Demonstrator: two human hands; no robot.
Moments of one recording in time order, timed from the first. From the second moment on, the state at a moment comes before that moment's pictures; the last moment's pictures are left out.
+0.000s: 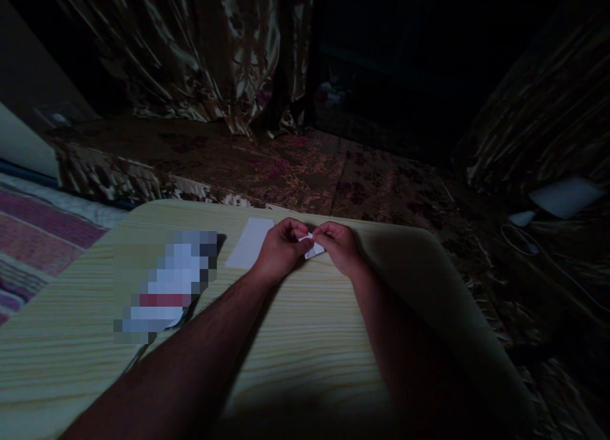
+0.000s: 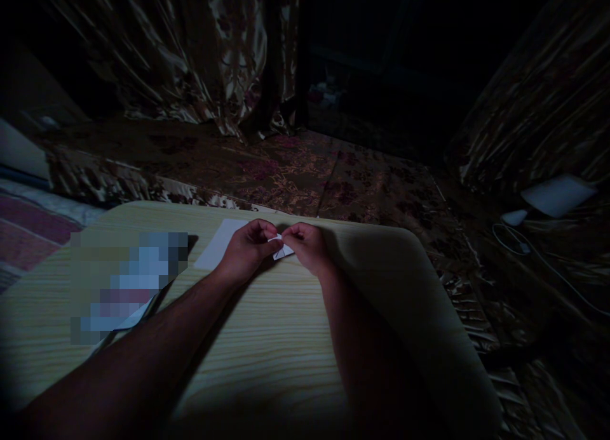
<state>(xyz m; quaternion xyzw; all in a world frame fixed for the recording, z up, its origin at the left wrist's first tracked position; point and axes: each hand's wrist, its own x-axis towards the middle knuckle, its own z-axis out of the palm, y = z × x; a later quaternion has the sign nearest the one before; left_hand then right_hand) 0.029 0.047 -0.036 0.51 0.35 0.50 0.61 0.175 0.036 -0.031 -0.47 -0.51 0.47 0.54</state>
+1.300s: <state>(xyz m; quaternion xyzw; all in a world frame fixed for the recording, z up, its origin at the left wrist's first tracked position) 0.031 0.046 -0.031 0.43 0.34 0.54 0.64 0.169 0.034 -0.030 -0.48 -0.50 0.49 0.53</state>
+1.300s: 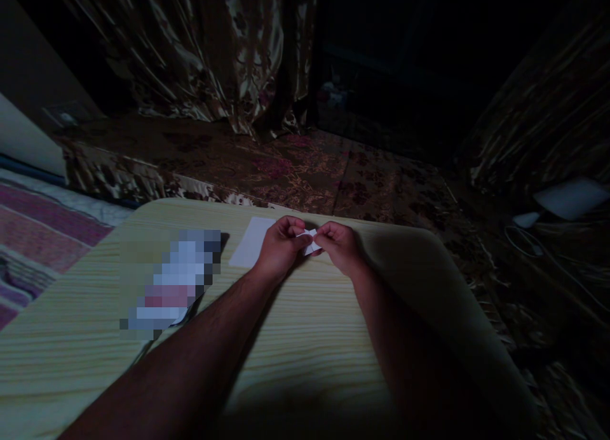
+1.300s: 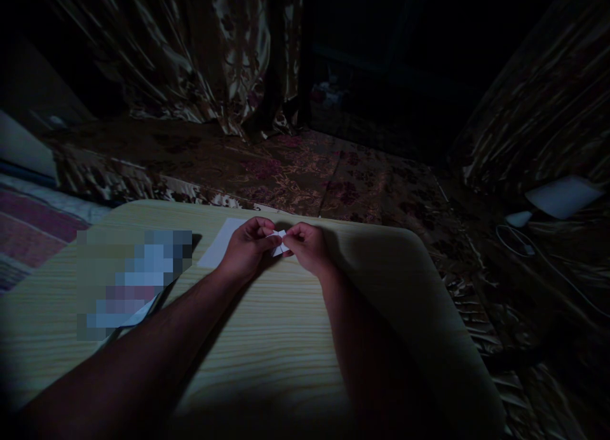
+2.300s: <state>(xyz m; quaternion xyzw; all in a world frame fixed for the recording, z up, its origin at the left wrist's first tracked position) 0.030 0.052 -0.043 0.48 0.36 0.52 0.61 0.171 0.035 -0.036 -0.47 -0.52 0.47 0.53</state>
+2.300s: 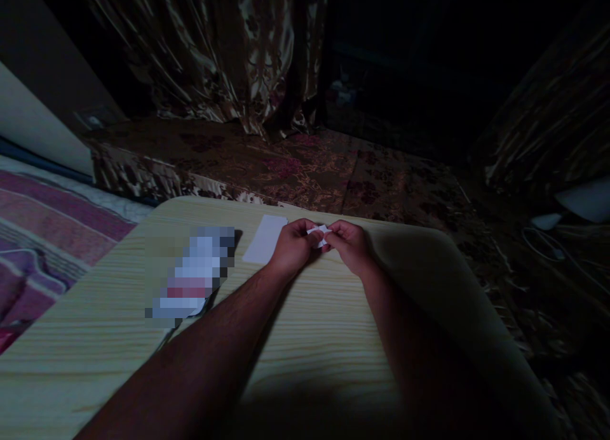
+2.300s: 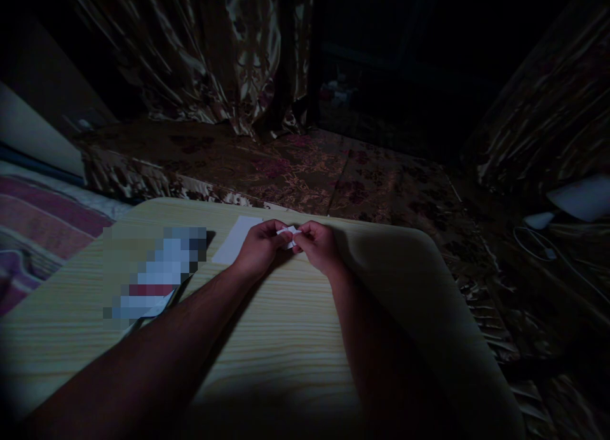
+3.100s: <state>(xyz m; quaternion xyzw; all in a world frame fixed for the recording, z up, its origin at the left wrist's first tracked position) 0.032 0.052 -0.041 0.43 0.35 0.54 0.63 0.167 0.033 -0.038 -0.48 -0.55 0.41 0.55</state>
